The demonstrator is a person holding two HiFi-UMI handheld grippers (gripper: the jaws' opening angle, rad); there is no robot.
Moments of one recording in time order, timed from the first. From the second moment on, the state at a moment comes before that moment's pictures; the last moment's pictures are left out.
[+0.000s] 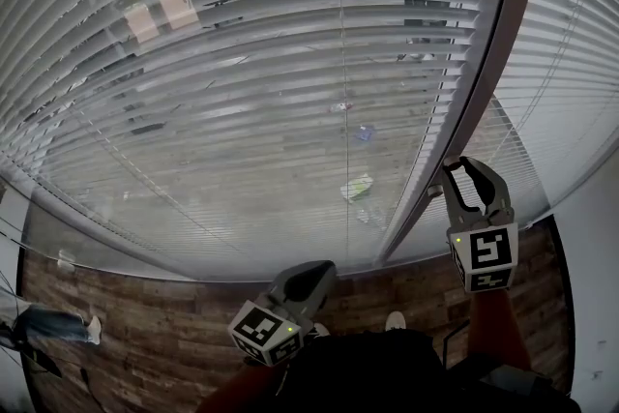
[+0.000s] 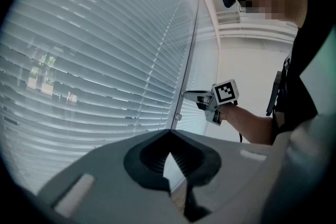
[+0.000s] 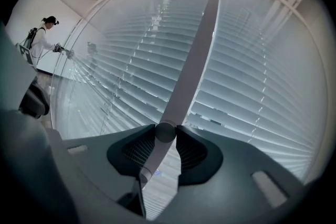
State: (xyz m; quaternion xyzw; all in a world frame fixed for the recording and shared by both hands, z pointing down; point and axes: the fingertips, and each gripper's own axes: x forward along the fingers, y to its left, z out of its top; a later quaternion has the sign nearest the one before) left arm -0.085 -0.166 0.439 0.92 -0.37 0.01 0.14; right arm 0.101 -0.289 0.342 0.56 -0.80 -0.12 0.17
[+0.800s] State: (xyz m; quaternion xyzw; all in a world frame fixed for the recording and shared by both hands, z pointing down) left arm -0.084 -0.164 0.440 0.92 -0.36 0.00 0.14; right arm 0.096 -0.283 0.344 0.57 -0.73 -0.26 0.27
